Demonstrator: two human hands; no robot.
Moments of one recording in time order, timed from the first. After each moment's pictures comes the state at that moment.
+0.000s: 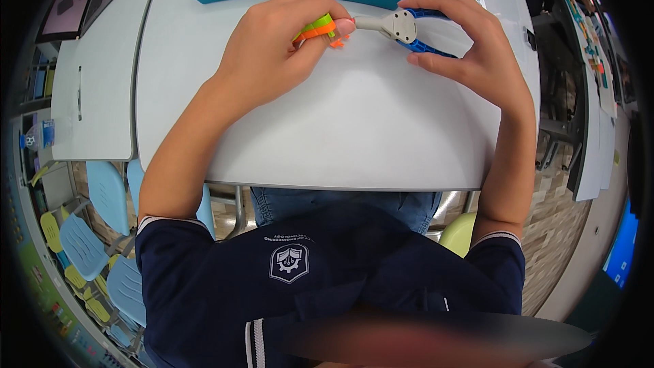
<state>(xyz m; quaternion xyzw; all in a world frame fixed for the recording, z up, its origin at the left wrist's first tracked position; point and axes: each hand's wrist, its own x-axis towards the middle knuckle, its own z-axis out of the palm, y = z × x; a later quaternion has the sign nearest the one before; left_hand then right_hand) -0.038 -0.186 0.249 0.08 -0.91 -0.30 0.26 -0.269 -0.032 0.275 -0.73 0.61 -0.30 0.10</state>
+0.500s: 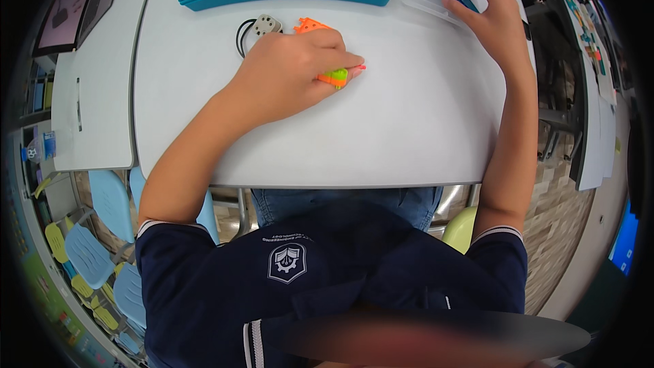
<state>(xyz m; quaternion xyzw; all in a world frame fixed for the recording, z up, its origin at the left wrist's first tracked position) -0.038 -0.170 0.231 0.01 -0.96 -0.22 0.18 -0.311 -0.033 0.267 -0.60 0.75 -0.26 -0.10</state>
